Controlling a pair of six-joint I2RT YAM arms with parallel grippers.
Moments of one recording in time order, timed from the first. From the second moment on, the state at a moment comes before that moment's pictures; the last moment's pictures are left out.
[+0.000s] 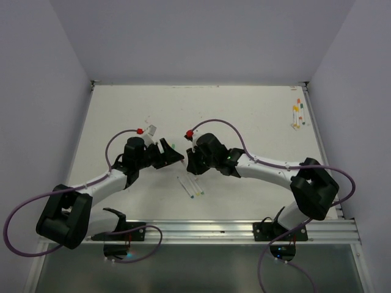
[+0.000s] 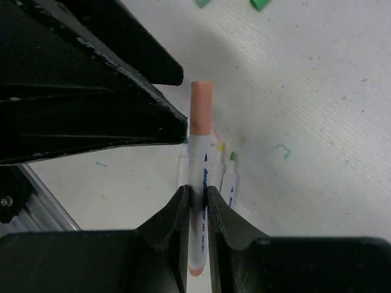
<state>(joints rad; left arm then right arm) -0.36 1.24 0.44 0.31 0.47 -0.79 0.90 1.57 0.97 -0.14 -0.09 0.36</state>
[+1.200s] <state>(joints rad) -0.36 1.24 0.40 0.42 0.52 -0.86 0.94 1.54 0.97 -0.11 -0.09 0.40</state>
